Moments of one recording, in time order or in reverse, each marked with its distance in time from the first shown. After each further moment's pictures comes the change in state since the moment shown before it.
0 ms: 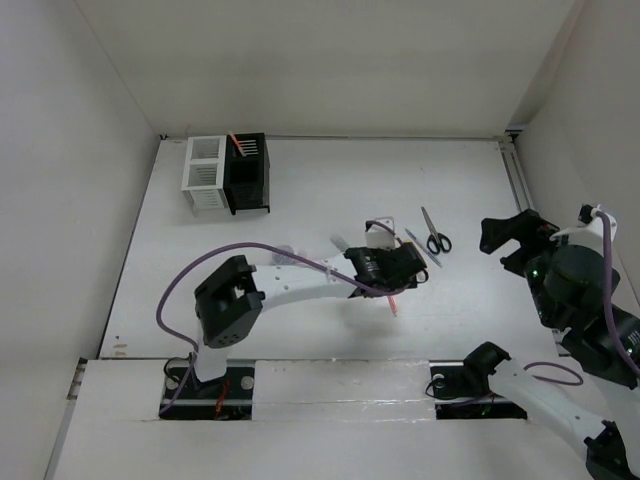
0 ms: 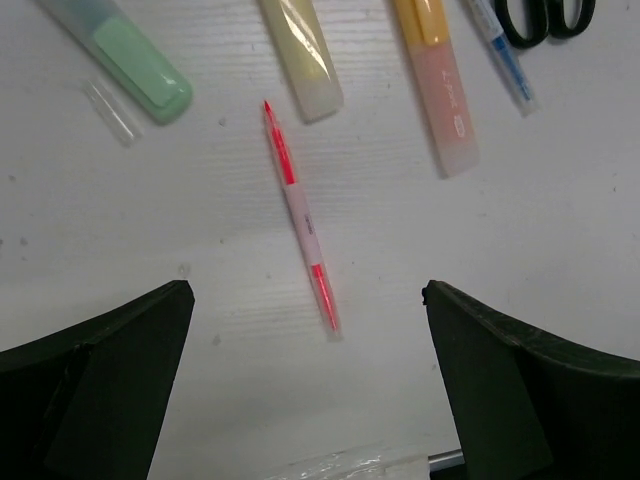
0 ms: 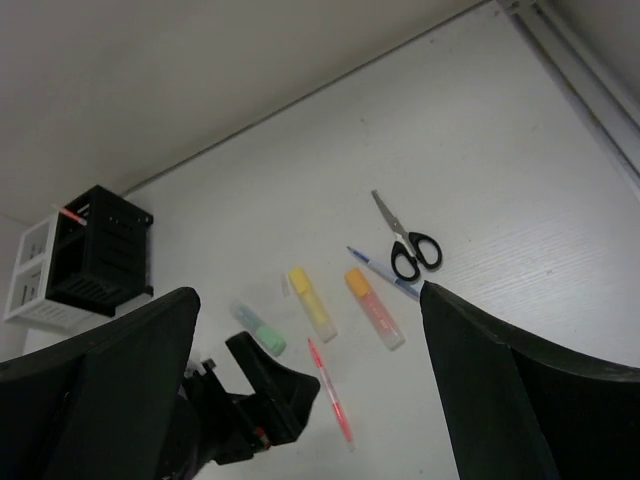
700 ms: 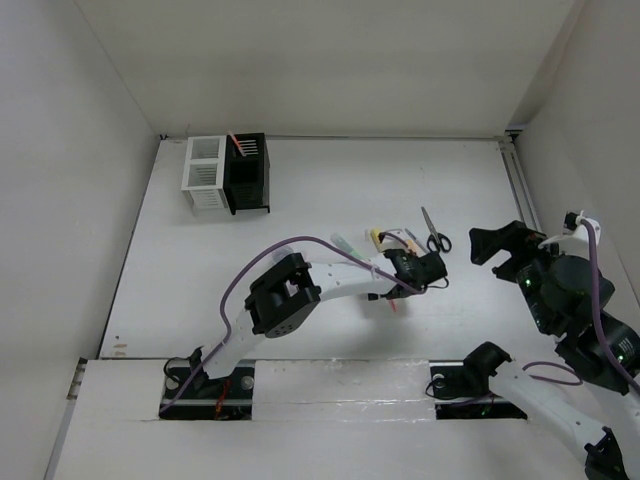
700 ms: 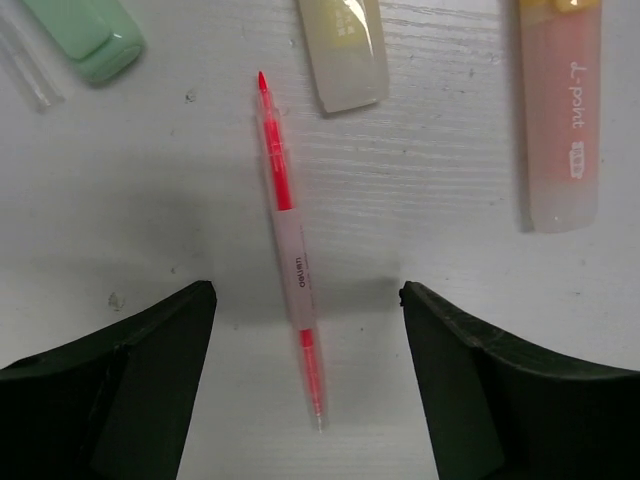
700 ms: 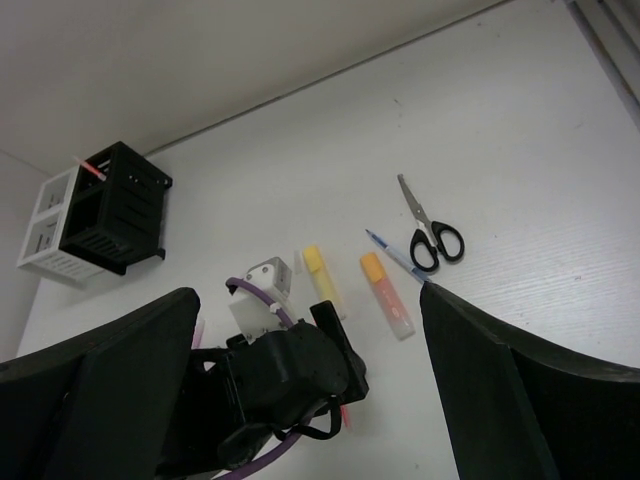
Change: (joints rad) left arm -0.019 0.390 0.345 -0.234 0.008 -0.175; right arm 0.000 -0.076 -0.082 0.051 -0.082 -0.061
